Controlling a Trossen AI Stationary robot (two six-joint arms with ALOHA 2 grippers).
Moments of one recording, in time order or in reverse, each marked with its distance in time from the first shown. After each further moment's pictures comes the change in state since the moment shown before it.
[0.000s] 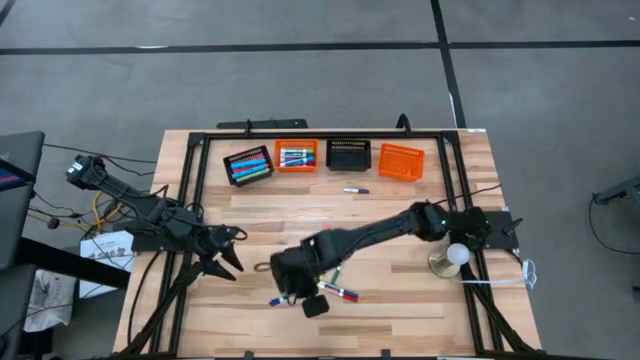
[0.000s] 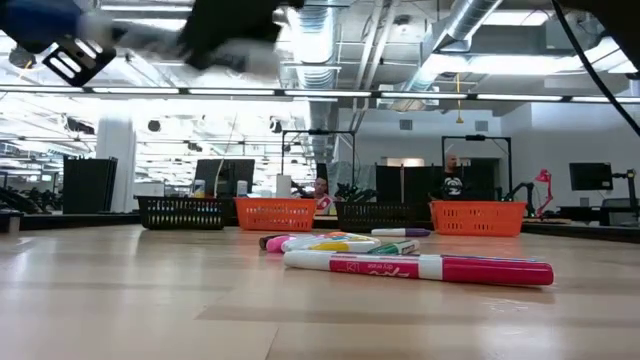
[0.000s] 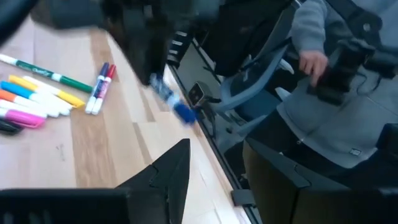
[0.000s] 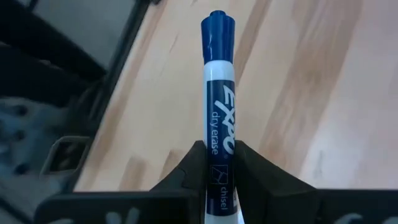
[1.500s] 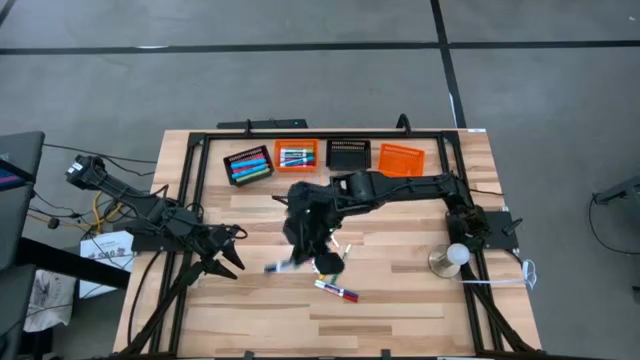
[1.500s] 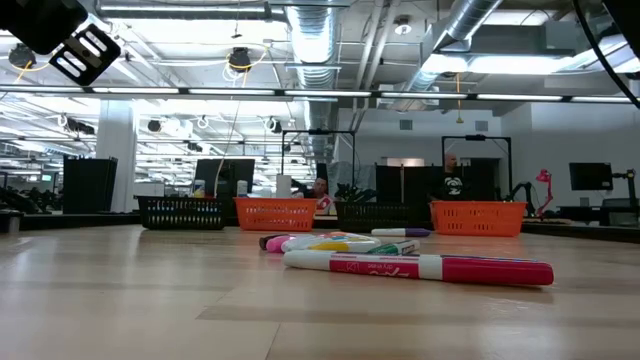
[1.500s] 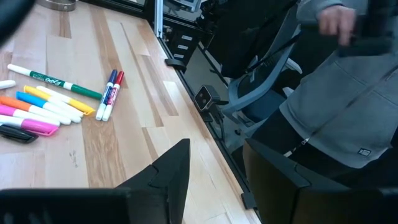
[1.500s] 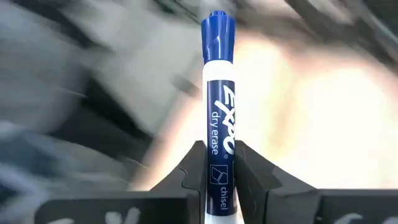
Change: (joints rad) left arm 0.000 0.000 0.000 0.000 -0.027 0.042; right arm -0.147 -0.278 0.003 -0.035 -0.130 -0.078
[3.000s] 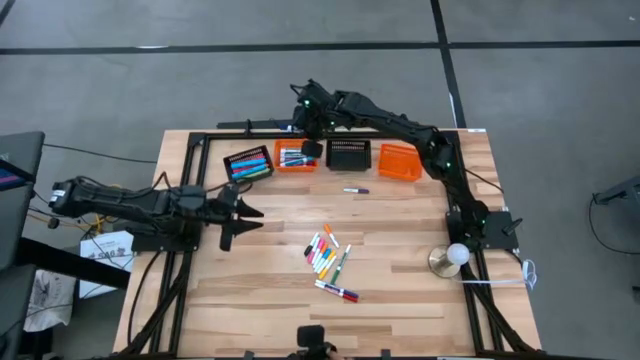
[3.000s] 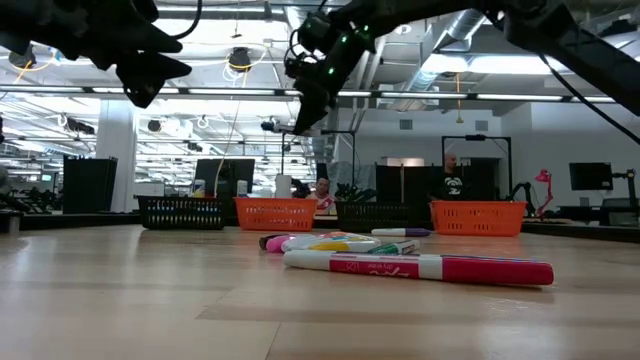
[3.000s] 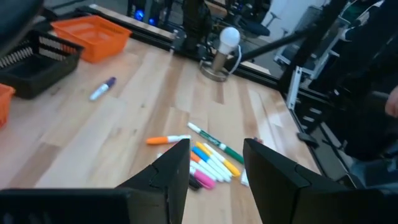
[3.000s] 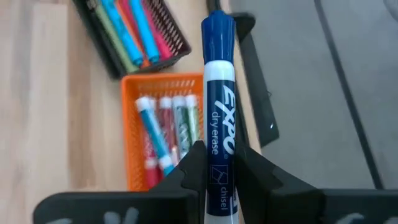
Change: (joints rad) left arm 0.398 0.001 0.000 0.037 -0.192 0.067; right arm -0.592 0.172 -0.007 0.137 0.417 -0.312
